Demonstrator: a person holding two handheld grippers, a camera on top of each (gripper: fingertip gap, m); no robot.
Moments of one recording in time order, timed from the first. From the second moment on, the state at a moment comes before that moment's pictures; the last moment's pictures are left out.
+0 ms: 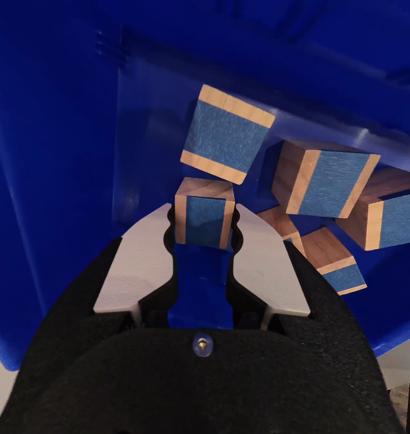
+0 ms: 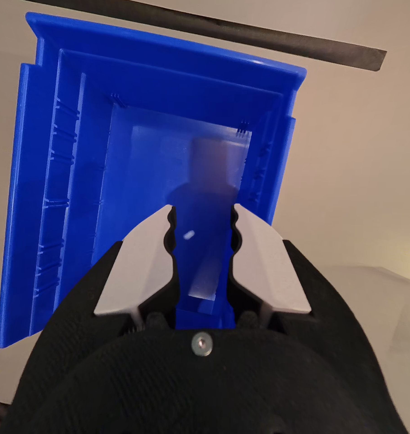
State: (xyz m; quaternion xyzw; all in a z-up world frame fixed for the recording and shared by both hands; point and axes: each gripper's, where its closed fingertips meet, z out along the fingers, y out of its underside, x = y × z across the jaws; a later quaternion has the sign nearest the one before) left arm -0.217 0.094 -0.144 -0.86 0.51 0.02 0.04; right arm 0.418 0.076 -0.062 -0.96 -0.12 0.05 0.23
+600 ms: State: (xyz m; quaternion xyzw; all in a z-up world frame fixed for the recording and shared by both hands) left arm -0.208 0.124 -0.067 -0.86 0.47 0.06 0.19; right arm 0.417 0.087 -0.034 -0.95 -0.12 0.01 0.29
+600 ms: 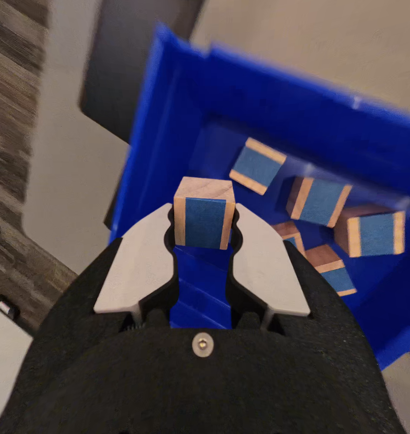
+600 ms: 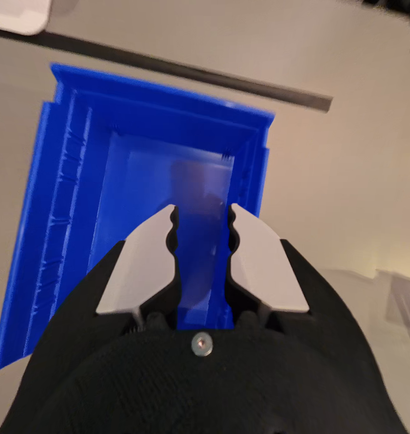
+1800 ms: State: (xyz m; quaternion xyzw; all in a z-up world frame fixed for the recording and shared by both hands) left arm 0.076 -0.047 0.080 -0.65 0.39 -0.61 0.24; right arm 0.077 -0.048 0.092 -0.40 -0.59 0.09 0.69
